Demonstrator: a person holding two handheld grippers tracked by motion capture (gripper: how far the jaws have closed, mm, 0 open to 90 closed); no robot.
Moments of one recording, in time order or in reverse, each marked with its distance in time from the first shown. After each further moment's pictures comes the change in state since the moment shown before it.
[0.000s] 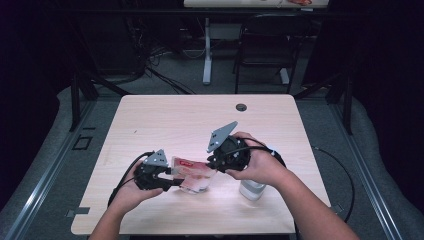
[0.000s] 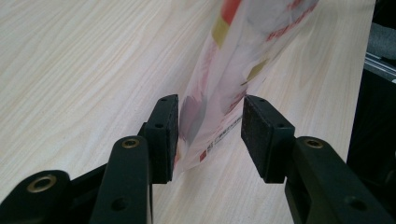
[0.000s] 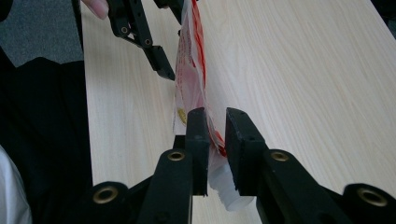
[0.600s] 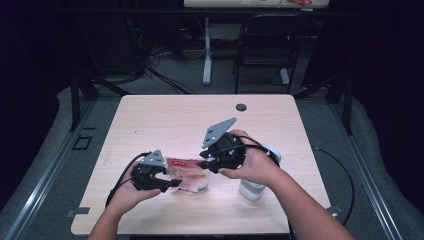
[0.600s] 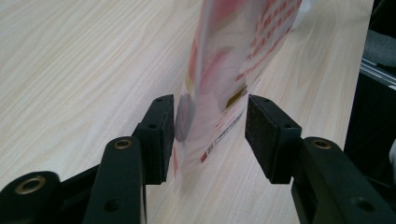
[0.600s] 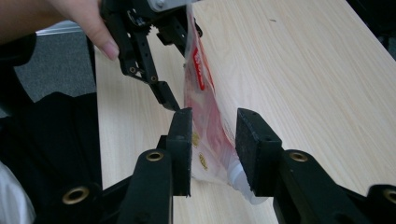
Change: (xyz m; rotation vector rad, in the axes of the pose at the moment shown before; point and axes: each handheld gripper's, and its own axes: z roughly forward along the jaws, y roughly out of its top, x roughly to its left) left arm 0.002 -0.006 -0.005 -0.011 0.000 -0.029; right arm 0.003 0.014 -0.002 -0.105 0.025 0.045
